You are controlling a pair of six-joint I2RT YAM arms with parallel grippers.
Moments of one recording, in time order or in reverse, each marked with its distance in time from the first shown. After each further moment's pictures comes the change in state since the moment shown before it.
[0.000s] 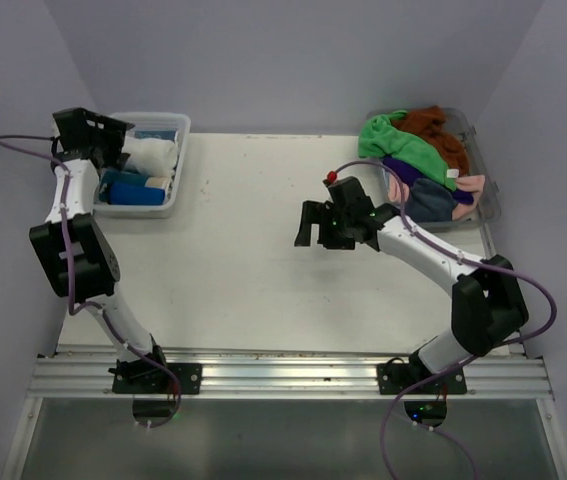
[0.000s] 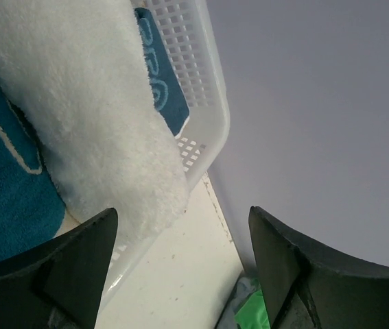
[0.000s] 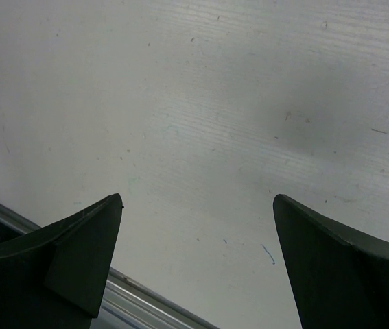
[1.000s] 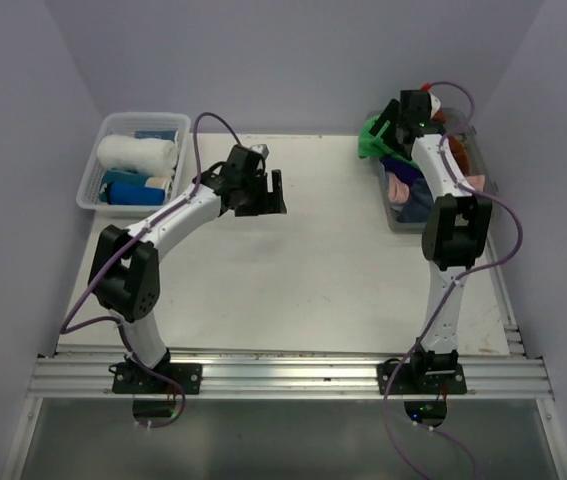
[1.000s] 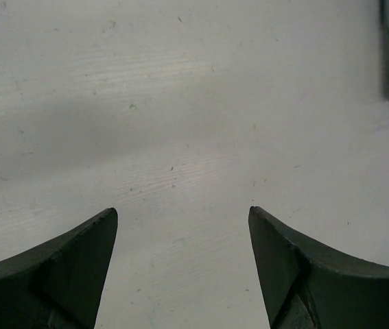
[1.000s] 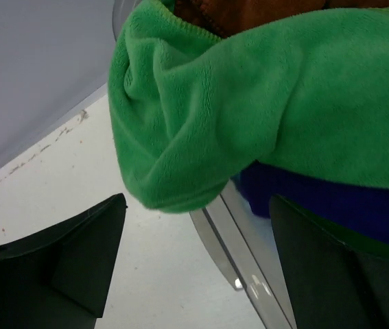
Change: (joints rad) left arm -0.835 -0.123 -0.200 -0.212 -0.122 0.597; right arm -0.505 0.591 0.868 -0.069 0.302 0.037
